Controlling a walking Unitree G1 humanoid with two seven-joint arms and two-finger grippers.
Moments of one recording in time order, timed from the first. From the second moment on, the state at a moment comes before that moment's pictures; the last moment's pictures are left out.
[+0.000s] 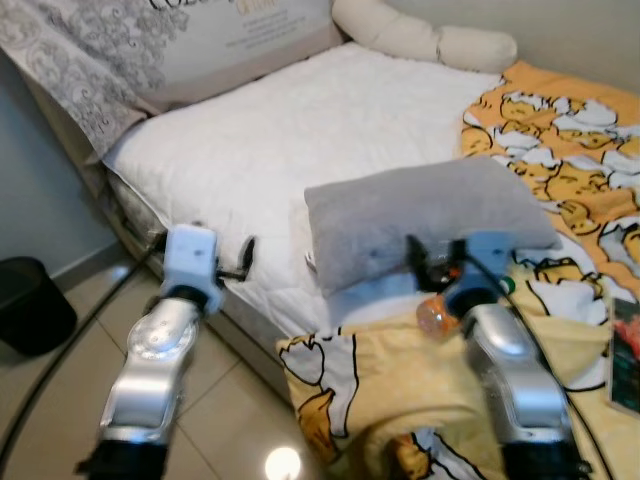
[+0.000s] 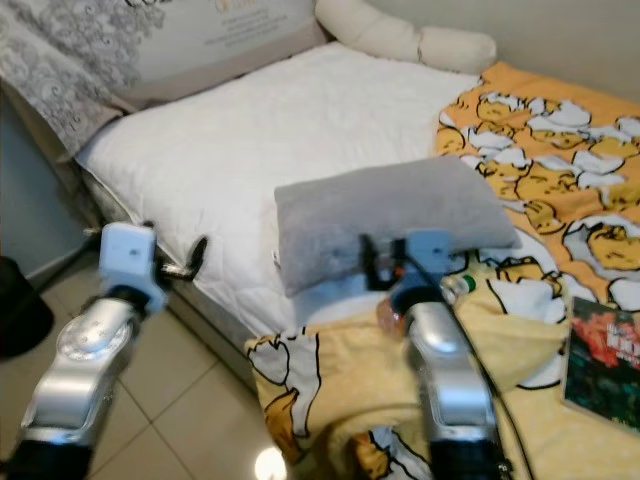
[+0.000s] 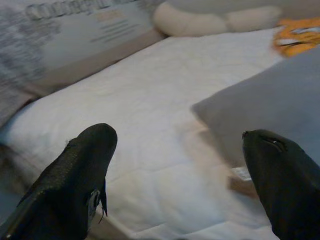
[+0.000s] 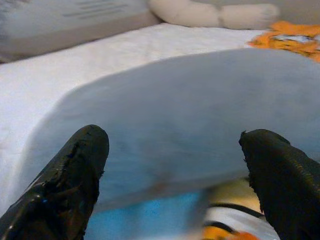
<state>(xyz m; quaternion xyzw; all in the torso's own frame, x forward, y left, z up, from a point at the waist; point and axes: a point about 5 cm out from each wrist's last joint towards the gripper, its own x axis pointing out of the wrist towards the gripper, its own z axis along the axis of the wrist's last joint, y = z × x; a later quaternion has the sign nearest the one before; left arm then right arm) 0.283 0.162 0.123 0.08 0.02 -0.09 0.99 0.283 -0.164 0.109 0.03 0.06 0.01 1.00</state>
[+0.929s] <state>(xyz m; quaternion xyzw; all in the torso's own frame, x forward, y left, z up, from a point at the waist) 0.303 0.173 0.122 0.08 0.02 -0.07 0.99 0.283 -0.167 0.109 0.04 0.08 -0.04 0.99</state>
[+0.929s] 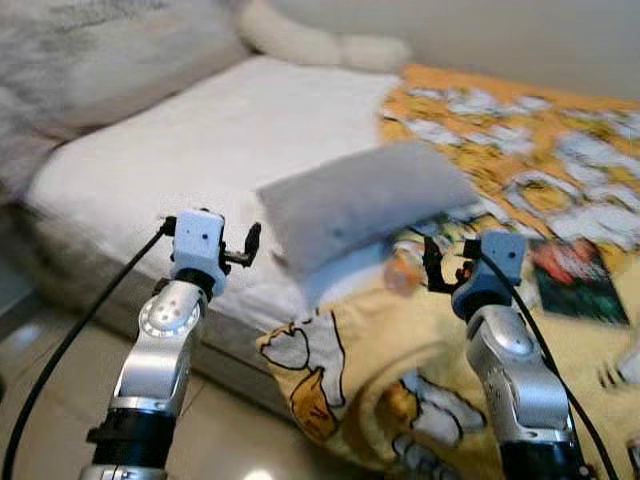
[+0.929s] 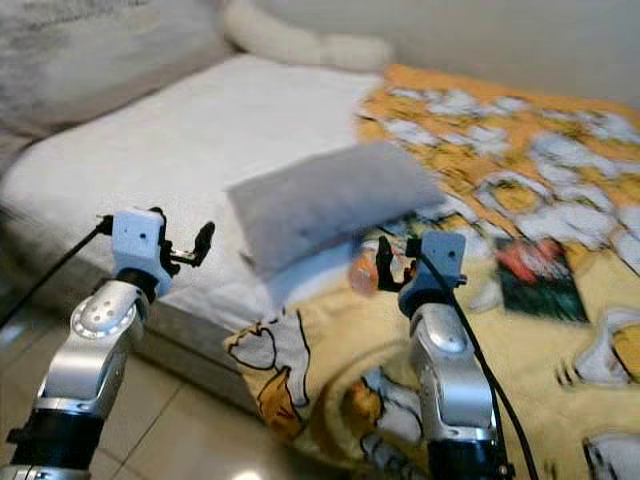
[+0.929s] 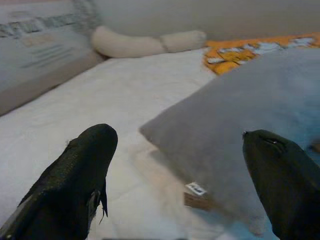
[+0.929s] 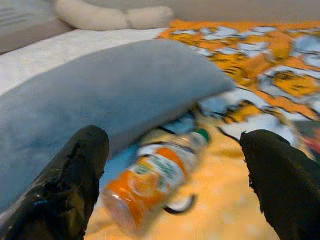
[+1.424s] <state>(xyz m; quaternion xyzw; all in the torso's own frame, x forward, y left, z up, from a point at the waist) 0.291 0.183 0.112 0.07 0.03 -0.04 1.00 0.278 -0.167 0.104 0.05 0.09 -0.07 0.99</state>
